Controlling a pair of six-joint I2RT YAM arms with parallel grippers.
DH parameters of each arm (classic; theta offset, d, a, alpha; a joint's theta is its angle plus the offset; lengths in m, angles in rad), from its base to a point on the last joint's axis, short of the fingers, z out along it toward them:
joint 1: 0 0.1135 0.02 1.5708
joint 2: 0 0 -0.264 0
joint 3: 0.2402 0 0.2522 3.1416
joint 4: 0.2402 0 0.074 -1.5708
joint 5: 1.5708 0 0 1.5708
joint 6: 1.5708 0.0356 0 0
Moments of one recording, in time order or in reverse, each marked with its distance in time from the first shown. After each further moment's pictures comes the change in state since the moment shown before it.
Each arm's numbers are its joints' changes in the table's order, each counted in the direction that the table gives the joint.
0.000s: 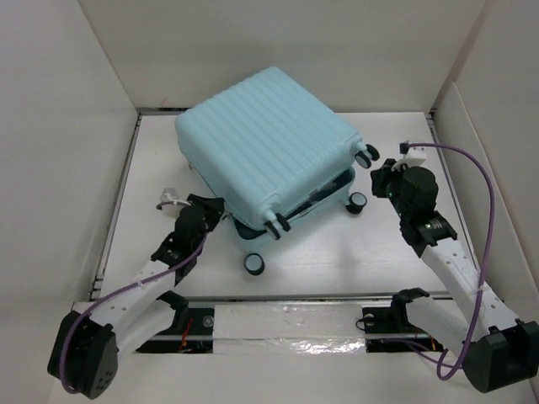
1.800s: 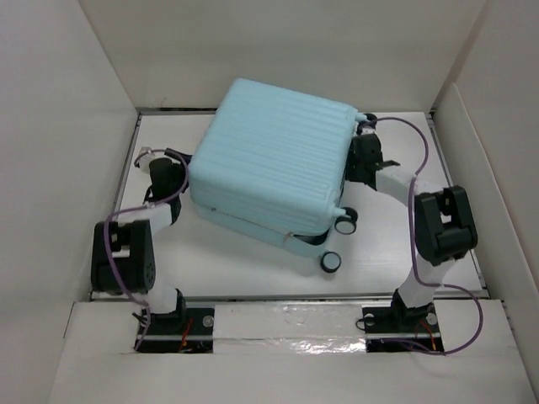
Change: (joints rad) left arm 0.376 -0.743 0.459 -0.314 0.422 0.169; right arm 0.004 -0.785 0.312 0.035 0.036 0.058
